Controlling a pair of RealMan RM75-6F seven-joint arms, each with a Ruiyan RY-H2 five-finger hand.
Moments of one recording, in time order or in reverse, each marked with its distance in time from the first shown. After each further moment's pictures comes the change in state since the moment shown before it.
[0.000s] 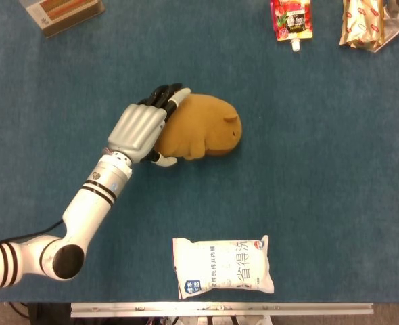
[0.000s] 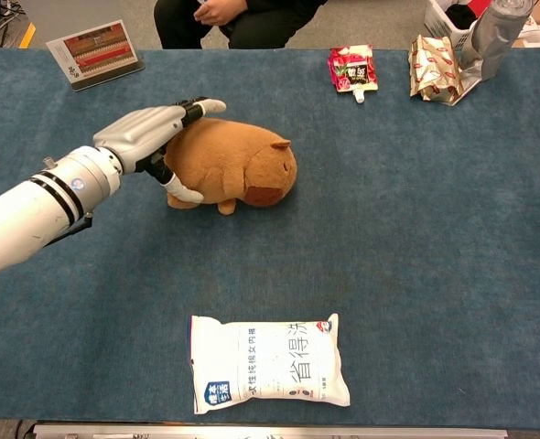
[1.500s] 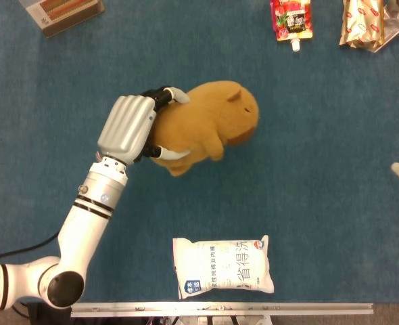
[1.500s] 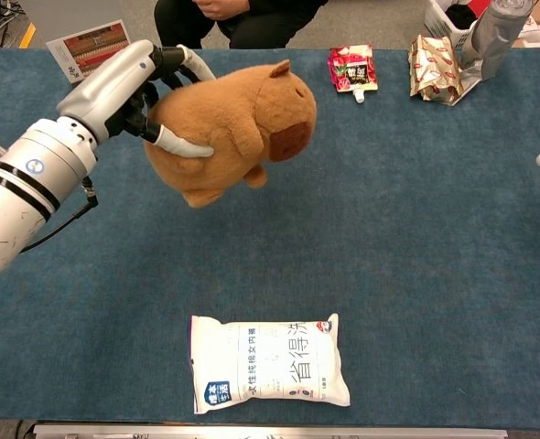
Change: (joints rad) left arm 0.087 0.027 -0.048 -0.241 0.098 0.245 -0.094; right arm 0.062 -0.060 0.033 0.008 -0.100 0.052 0.081
